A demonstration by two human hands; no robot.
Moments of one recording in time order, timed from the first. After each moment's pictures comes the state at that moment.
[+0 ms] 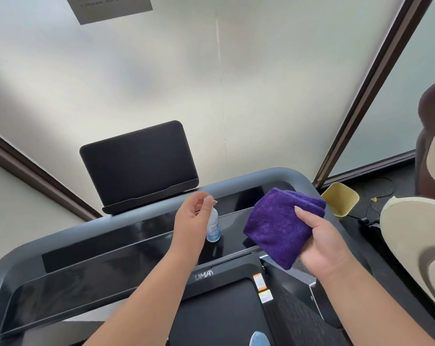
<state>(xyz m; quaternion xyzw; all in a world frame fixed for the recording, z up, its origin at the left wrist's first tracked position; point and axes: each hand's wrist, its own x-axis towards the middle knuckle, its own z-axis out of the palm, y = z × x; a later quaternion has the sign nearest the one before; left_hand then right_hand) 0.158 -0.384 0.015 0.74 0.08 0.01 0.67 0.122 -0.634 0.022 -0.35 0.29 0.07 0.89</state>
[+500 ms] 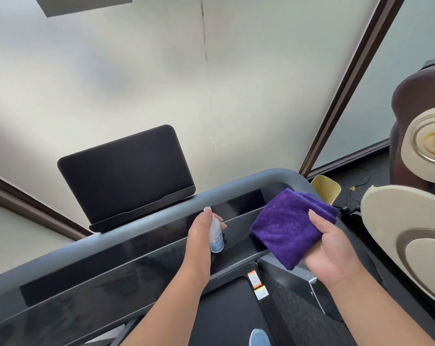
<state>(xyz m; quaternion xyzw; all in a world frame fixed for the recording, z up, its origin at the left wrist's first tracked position) 0.169 -0.383 -0.022 0.63 0.15 -0.11 0.76 0.124 -0.628 0.009 -0.32 0.31 0.01 0.89</state>
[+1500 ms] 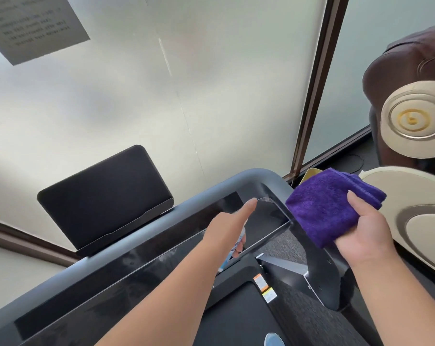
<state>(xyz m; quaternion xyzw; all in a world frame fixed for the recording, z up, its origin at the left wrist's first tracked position) 0.184 -0.479 0.032 0.84 0.07 -0.32 0.43 0.095 -0.713 0.037 -0.30 0.33 -0.20 0.88</state>
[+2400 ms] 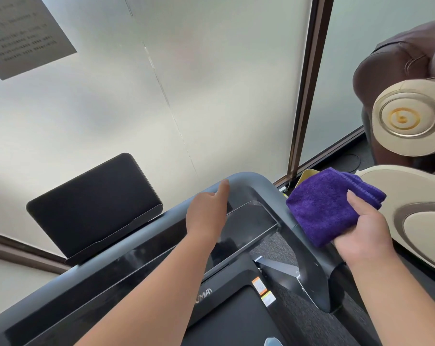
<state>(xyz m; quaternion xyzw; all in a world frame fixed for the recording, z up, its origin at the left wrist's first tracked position) 0.212 -0.505 0.049 0.89 0.06 -0.11 0.43 0.086 -0.739 0.041 -0.27 0.33 -0.21 0.88</state>
